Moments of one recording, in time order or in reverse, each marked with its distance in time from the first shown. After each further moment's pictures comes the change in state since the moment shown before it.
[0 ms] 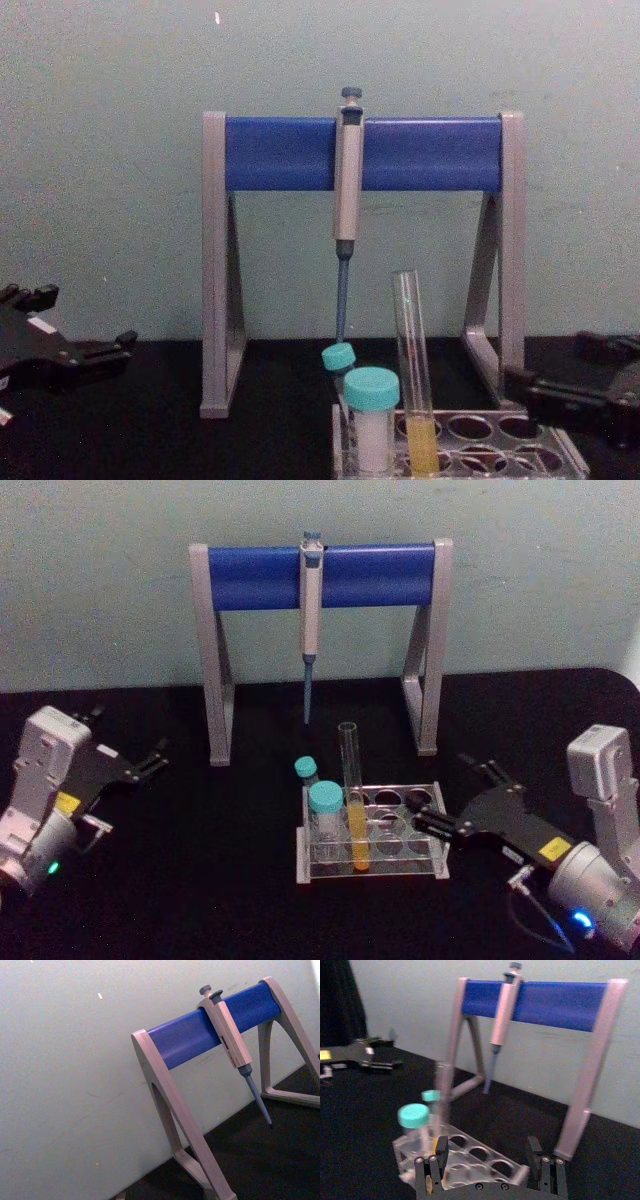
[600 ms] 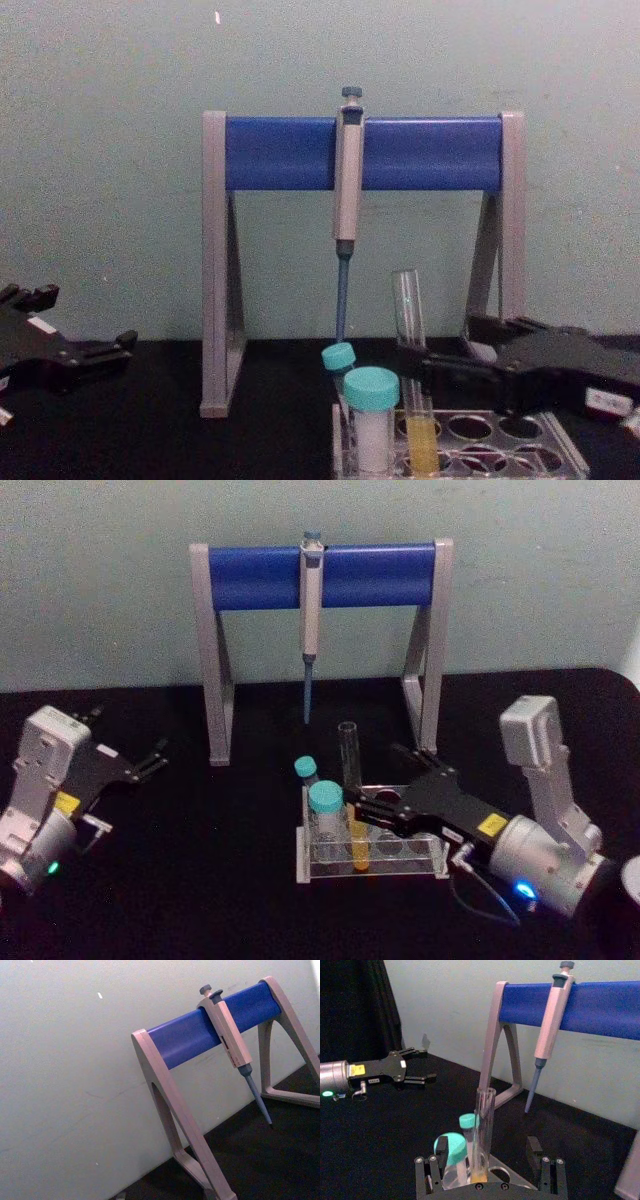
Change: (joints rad) left arm 0.000 0.000 0.000 0.000 0.000 0.000 0.000; right arm 0.128 -0.107 -0.054 0.069 -0.004 0.089 0.120
